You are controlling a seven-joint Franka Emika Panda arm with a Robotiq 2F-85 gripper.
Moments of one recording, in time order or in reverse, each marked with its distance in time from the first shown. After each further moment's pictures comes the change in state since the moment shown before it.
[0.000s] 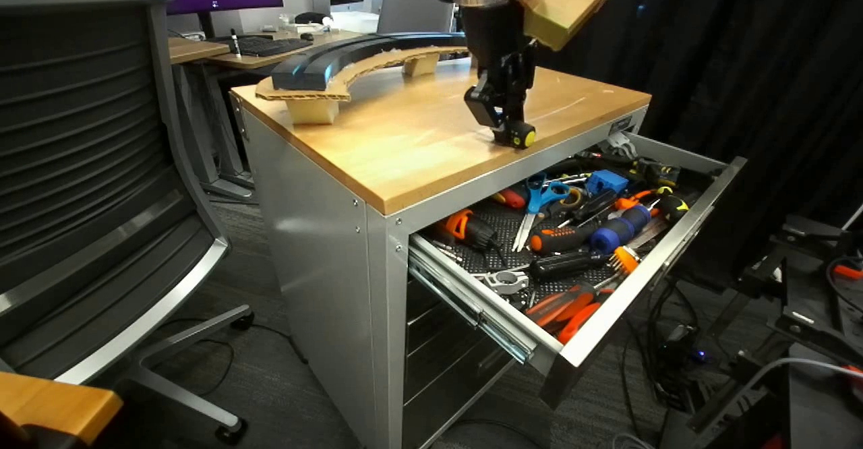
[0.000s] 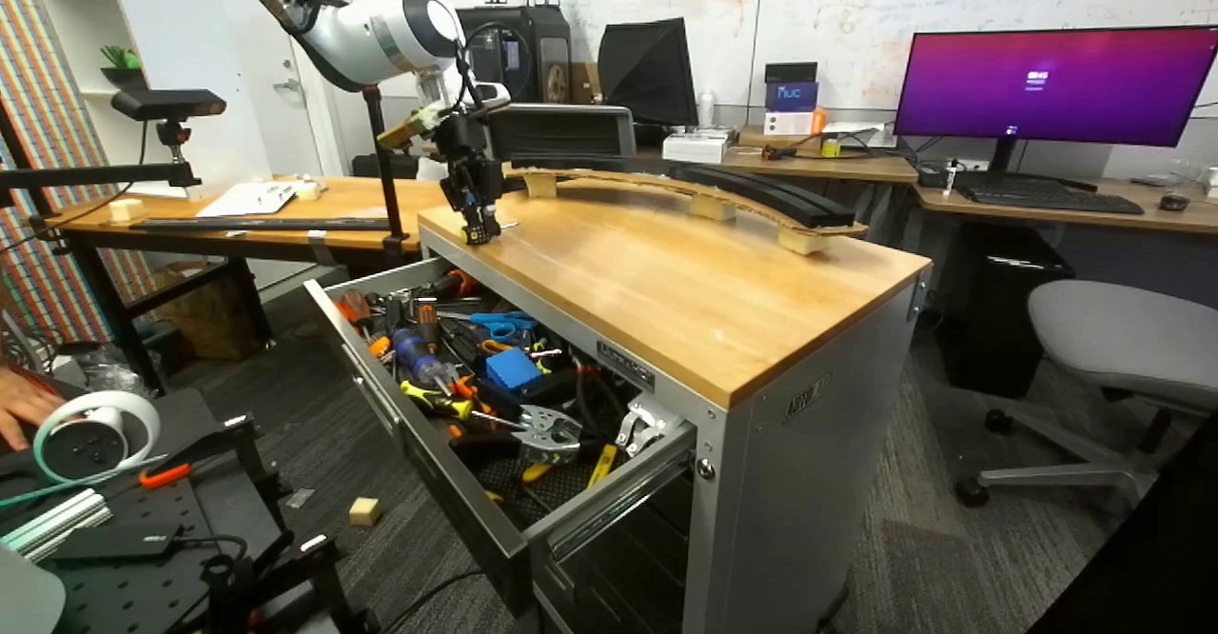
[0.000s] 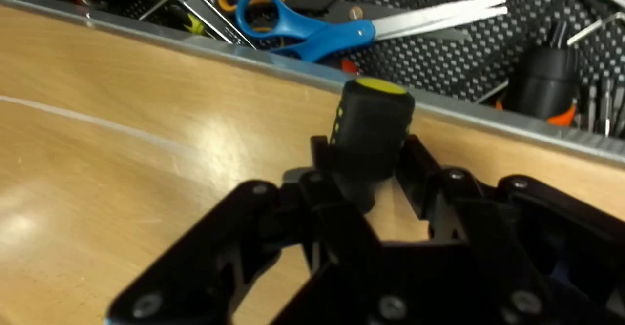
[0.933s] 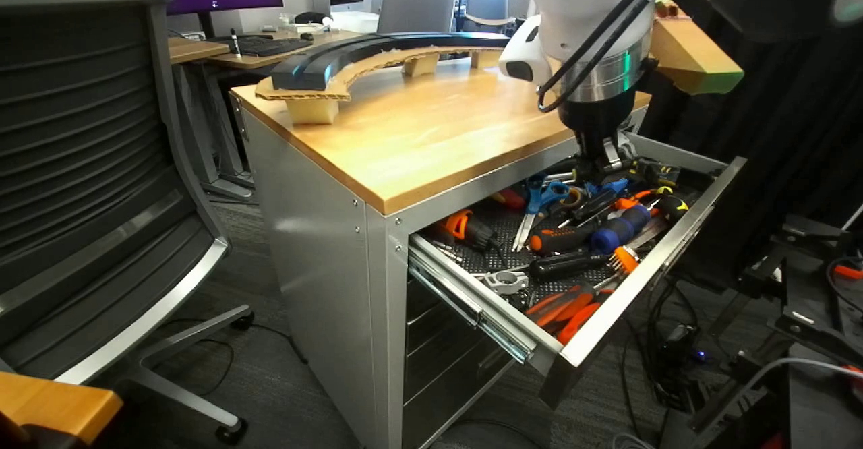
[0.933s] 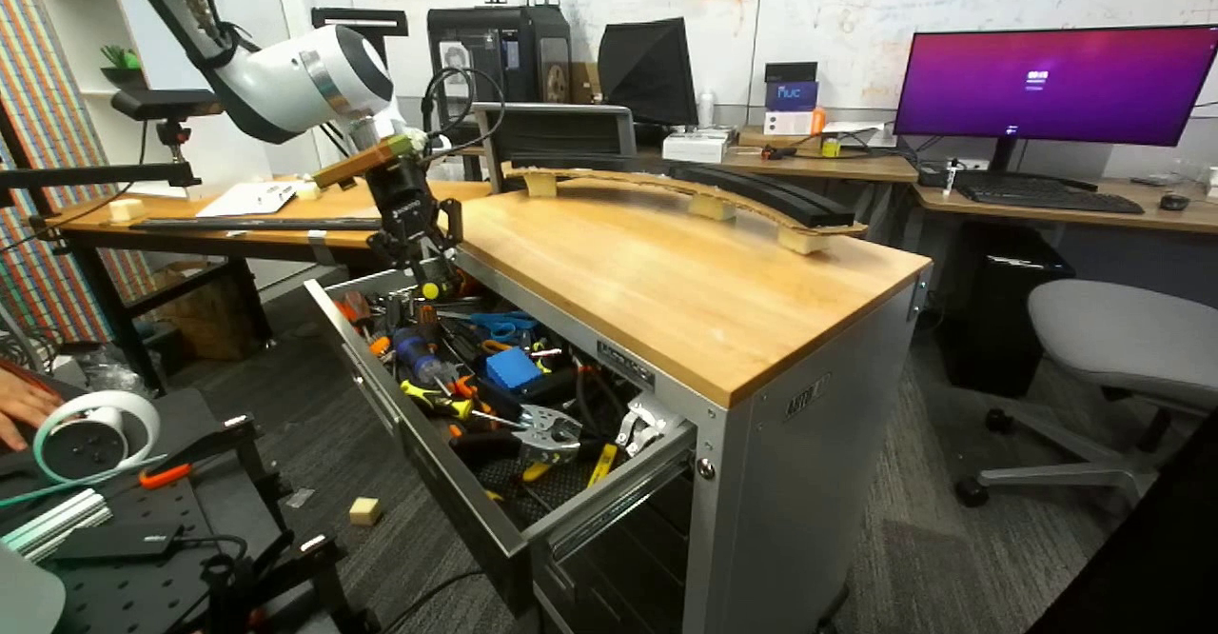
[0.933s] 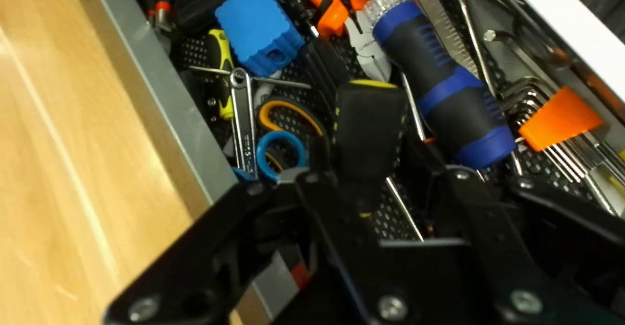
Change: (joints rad) arm -0.012 -0.139 0.103 -0.377 -0.279 0.006 -0.401
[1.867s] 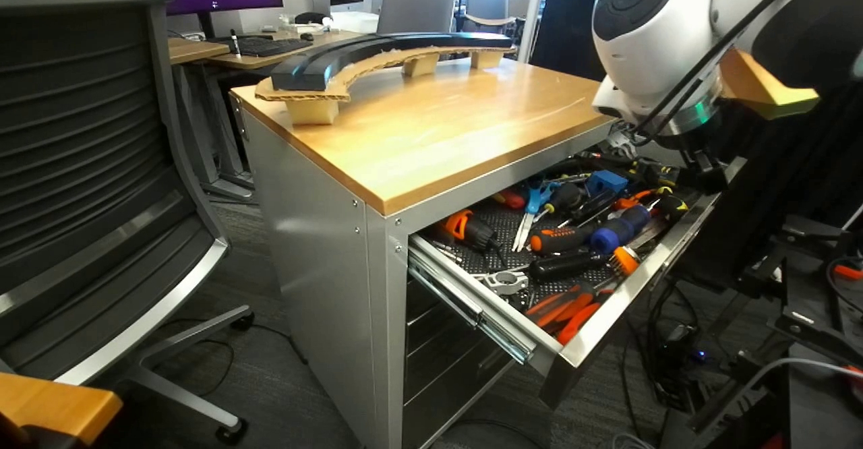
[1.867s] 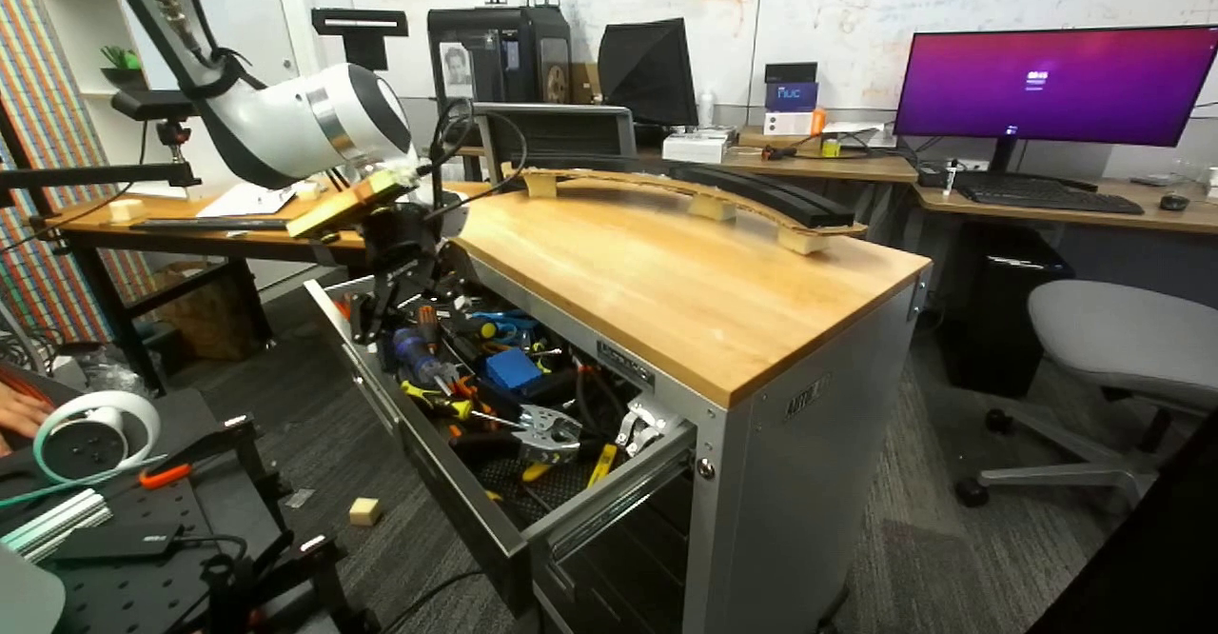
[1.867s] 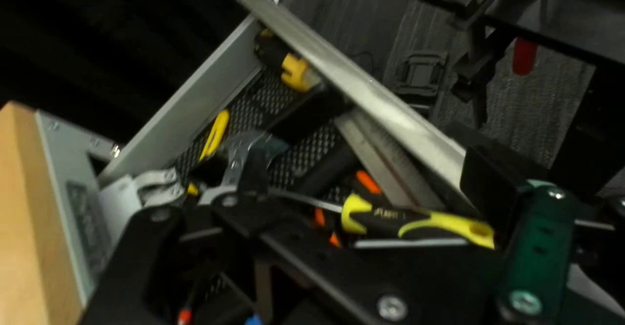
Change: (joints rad) arm -0.165 -0.070 -0.010 -0.254 -0.080 -0.148 0.128
